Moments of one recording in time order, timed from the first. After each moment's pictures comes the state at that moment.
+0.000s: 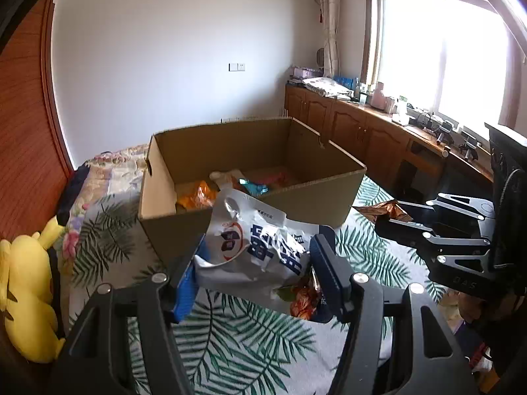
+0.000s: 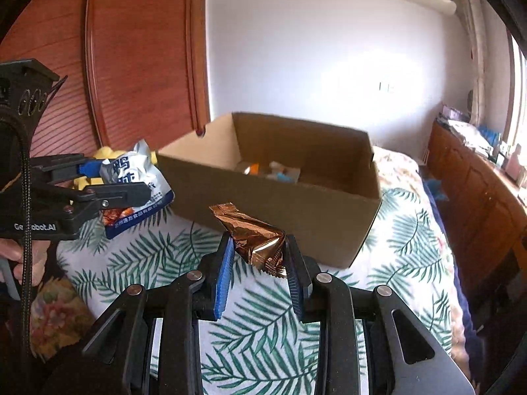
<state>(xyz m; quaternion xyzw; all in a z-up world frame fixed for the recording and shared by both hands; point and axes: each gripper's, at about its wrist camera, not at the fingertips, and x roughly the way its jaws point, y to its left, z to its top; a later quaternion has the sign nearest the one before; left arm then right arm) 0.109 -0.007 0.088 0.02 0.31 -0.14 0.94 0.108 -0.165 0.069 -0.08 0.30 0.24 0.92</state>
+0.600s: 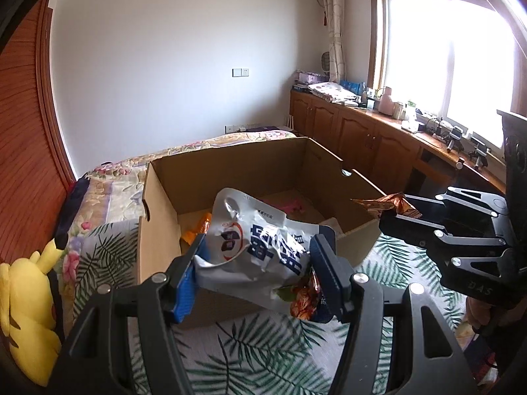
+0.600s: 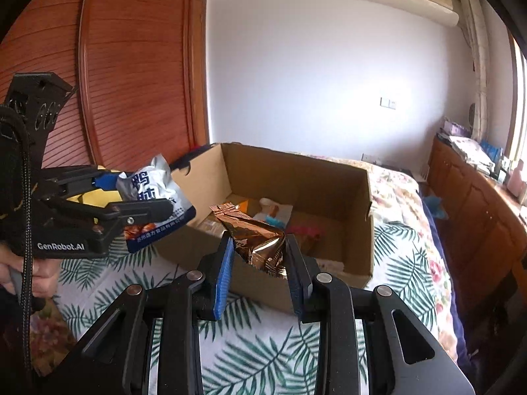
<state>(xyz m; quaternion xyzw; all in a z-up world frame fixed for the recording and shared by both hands) 0.187 -0.004 0.093 0.02 0.30 -0.13 0.94 0.167 -0.153 0.092 -0.09 0.28 0.25 0.92</state>
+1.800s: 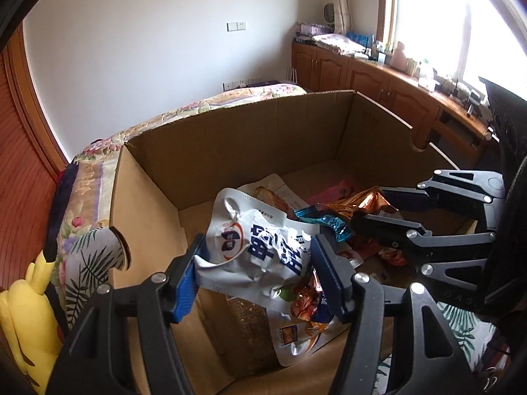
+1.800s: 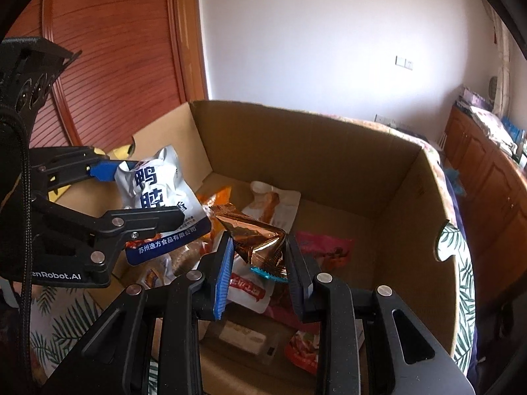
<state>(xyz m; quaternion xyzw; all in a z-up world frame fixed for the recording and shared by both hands) 0.303 0.000 0.048 0.07 0.40 -0.14 0.90 0.293 -0.104 0.039 -0.09 0.38 0.25 0.89</state>
